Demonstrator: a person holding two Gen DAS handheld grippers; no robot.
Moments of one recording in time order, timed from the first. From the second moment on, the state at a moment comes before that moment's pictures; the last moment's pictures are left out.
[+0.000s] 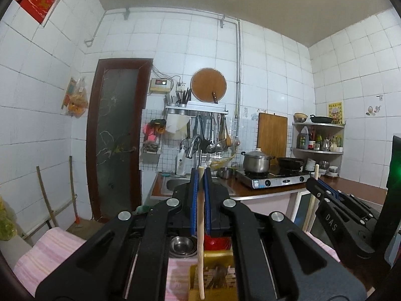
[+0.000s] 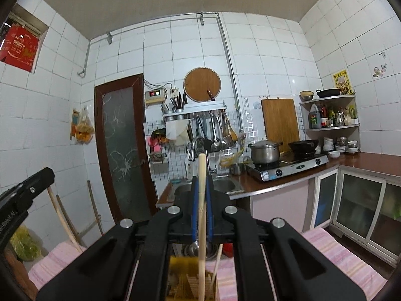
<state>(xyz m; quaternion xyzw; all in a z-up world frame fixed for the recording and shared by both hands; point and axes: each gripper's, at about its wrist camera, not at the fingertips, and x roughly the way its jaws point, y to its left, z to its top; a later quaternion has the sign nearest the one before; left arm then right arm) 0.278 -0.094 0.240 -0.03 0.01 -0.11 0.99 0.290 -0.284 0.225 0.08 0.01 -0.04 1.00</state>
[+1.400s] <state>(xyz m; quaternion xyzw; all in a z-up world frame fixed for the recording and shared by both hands) 0.256 -0.024 0.088 0.01 0.22 -0.03 0.98 0.221 -0.290 0.062 0.03 0.28 -0.10 0.96</state>
